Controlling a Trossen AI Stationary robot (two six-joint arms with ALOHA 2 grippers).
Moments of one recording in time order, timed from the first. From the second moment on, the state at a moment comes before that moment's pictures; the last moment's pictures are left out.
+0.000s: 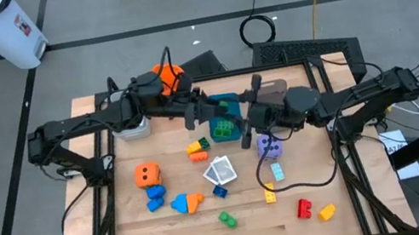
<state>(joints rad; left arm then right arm) 0.16 1.47 1.38 0.11 0.37 -0.72 0.14 1.32 1.19 0.29 0.45 -0.64</state>
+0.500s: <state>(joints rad) 0.30 1.38 1.38 0.24 0.47 -0.62 0.11 1.22 1.20 0.31 0.53 -0.62</state>
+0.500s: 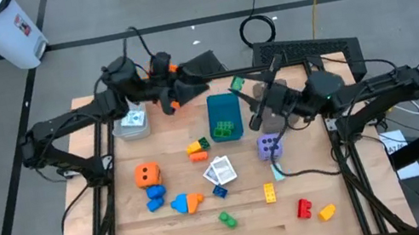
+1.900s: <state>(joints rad) 0.10 1.17 1.38 0.23 0.36 -0.46 -0.26 1.87 1.37 -0.69 -0.13 0.02</state>
